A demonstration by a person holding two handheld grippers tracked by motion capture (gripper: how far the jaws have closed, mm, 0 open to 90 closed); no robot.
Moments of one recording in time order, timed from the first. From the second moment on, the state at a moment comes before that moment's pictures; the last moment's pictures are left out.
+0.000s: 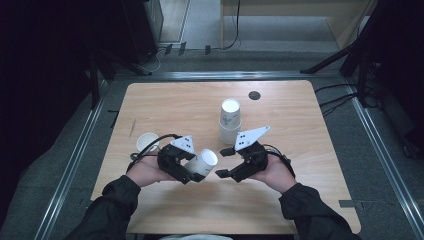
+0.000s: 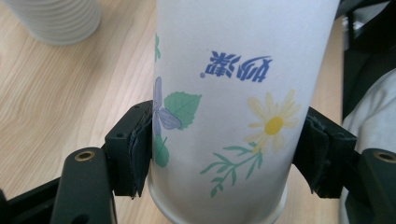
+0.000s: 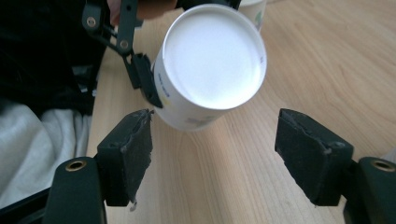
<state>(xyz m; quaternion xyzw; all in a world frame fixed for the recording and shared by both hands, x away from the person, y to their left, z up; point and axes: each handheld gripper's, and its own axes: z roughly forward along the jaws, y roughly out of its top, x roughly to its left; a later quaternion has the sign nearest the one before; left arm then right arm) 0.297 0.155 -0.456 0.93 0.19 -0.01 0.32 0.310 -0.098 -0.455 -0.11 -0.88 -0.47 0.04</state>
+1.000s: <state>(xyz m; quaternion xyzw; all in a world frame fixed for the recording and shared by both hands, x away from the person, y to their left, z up) 0.289 0.129 -0.469 0.96 0.14 -0.03 0.25 0.303 -0.072 -0.469 -0.05 -0.91 -0.42 0.03</state>
